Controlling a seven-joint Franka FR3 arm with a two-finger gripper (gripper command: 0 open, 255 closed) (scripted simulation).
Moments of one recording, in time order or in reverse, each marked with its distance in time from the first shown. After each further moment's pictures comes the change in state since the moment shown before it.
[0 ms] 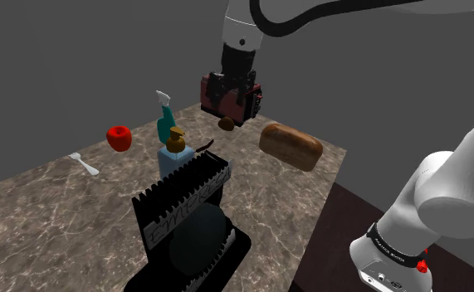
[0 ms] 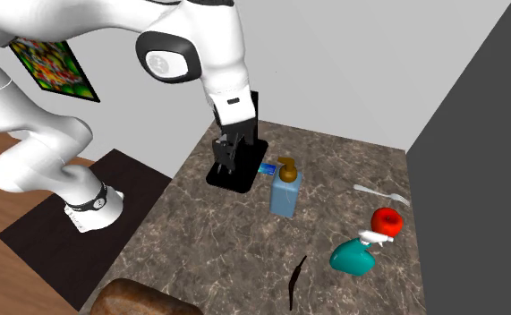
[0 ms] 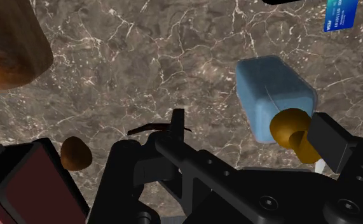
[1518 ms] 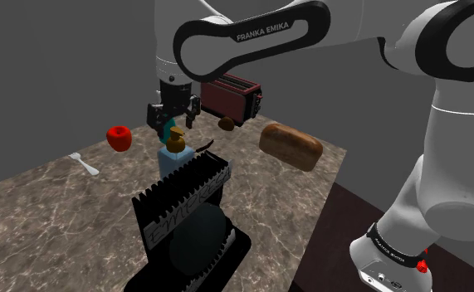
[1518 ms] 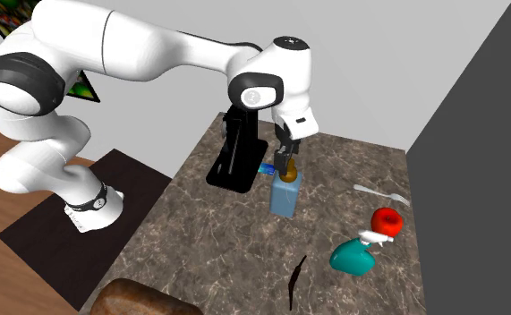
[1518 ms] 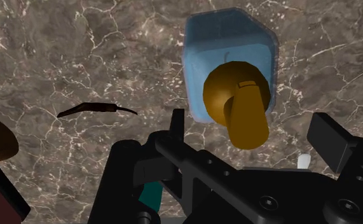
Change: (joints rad) arm 0.117 0.485 0.056 0.373 -0.217 0.072 0.216
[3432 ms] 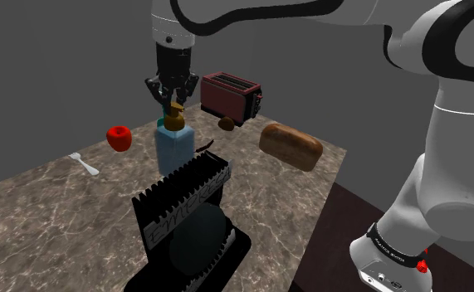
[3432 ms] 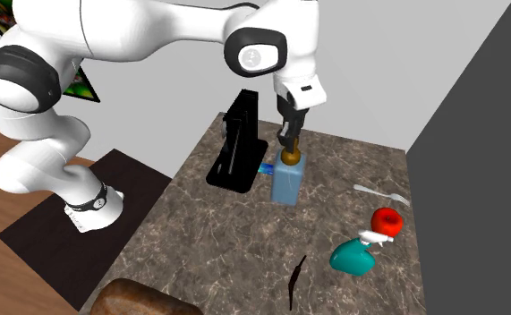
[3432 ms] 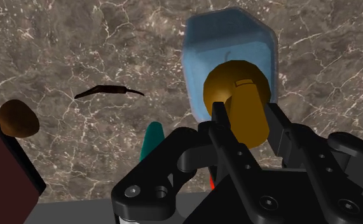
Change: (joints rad) arm 0.010 -0.018 0.008 0.175 0.014 -0.191 -0.016
